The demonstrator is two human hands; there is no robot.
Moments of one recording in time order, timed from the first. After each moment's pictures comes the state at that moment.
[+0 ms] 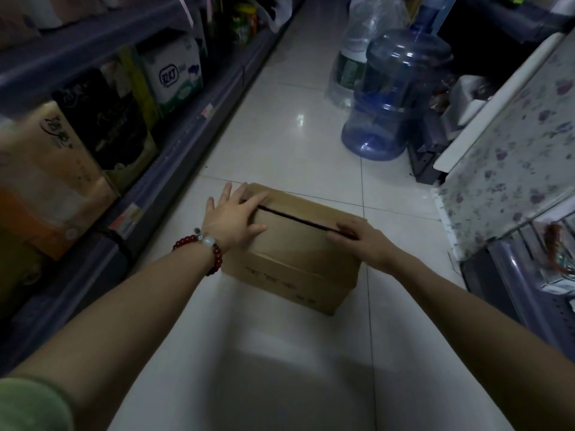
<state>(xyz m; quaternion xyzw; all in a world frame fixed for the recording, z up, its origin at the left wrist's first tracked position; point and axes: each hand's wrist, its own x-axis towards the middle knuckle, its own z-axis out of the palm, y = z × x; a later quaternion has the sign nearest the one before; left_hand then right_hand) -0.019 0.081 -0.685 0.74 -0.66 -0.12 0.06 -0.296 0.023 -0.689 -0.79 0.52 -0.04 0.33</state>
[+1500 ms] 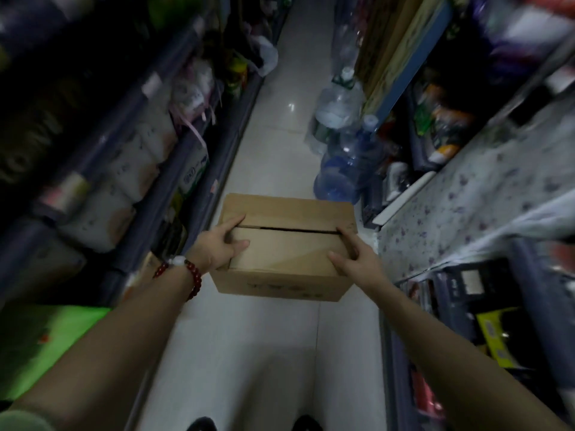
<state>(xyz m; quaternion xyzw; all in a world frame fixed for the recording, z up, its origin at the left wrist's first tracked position) -0.004 0.086 -0.229 0.75 -0.47 -0.42 0.19 -0.297 0.037 -0.241 -0.60 0.59 -0.23 0.49</state>
